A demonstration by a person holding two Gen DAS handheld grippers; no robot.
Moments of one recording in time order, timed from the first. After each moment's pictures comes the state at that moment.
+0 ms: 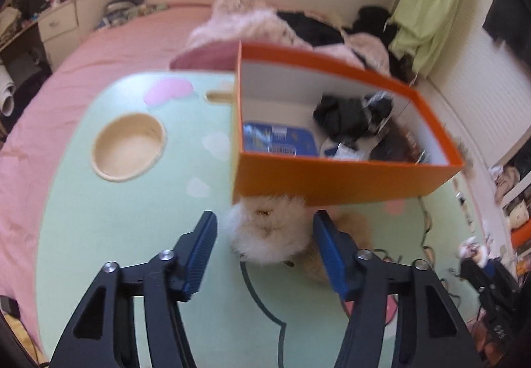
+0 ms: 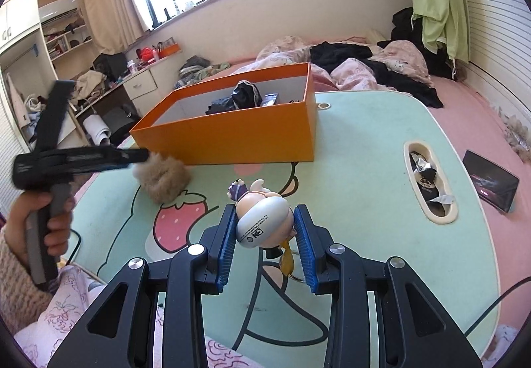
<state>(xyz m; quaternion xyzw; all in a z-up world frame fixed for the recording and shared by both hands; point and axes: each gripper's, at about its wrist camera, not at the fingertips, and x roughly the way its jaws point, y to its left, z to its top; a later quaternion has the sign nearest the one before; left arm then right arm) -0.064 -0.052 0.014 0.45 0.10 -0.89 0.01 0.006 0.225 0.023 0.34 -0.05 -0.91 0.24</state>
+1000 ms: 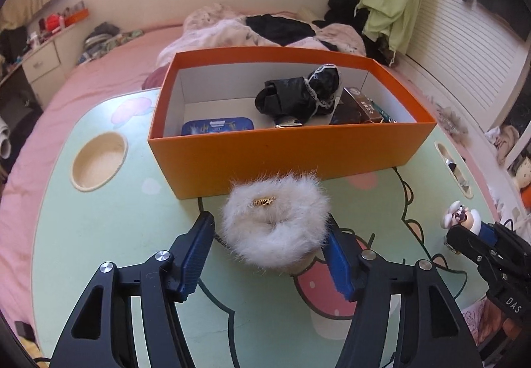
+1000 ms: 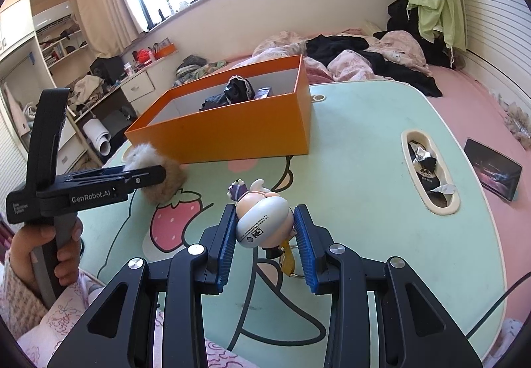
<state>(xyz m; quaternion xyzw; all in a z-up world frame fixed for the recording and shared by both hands) -0.045 -0.002 0.022 0.42 0.03 -0.91 -0.02 0.002 0.229 0.018 0.36 -0.07 -0.90 0.24</state>
